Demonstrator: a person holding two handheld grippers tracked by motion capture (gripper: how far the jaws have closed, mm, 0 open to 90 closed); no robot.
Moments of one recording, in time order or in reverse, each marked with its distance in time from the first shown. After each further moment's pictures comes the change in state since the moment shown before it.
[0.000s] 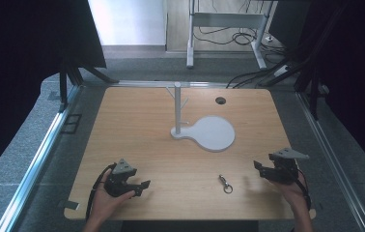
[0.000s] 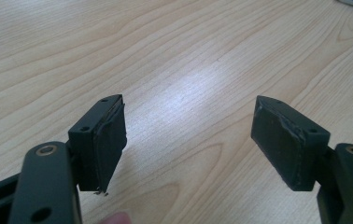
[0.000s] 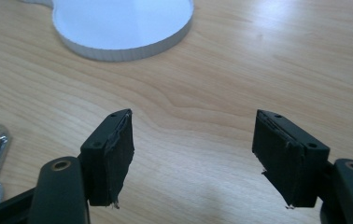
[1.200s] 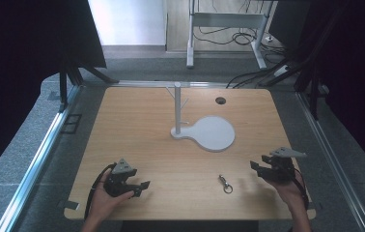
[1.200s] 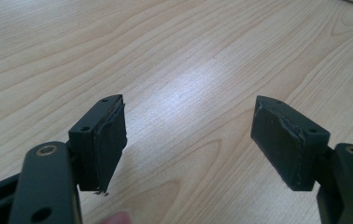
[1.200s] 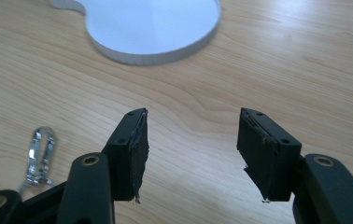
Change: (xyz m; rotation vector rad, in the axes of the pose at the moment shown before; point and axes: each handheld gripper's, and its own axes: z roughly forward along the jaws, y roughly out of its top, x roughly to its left) left arm 0.003 0.000 -0.003 -0.003 -0.026 0.010; right arm 0.017 0.012 -0.004 0.023 0.086 0.022
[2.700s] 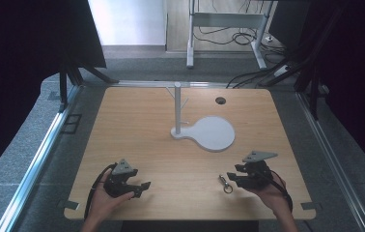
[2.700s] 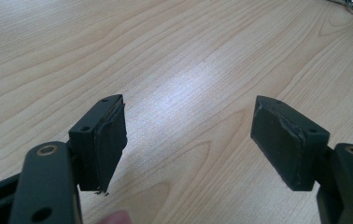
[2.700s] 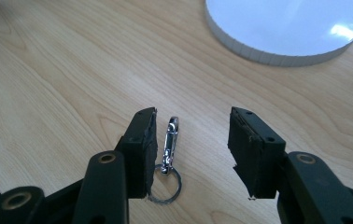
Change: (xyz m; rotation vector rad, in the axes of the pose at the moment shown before) left arm -0.006 0.003 -0.002 0.004 -0.012 0.025; right arm 0.071 0.018 0.007 0.138 0.197 -0.153
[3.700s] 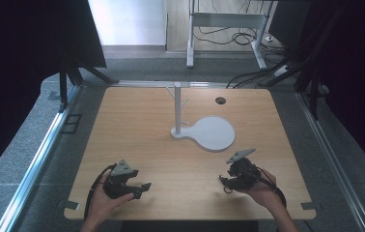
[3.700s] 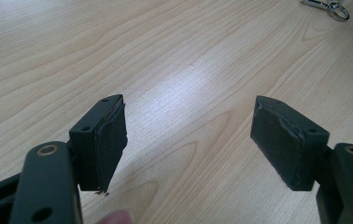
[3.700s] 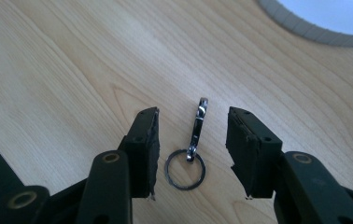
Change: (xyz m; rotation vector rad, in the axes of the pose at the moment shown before) left arm -0.006 0.002 -0.007 -0.014 -0.019 0.007; right arm 0.022 0.021 0.019 0.241 -0.005 -0.093
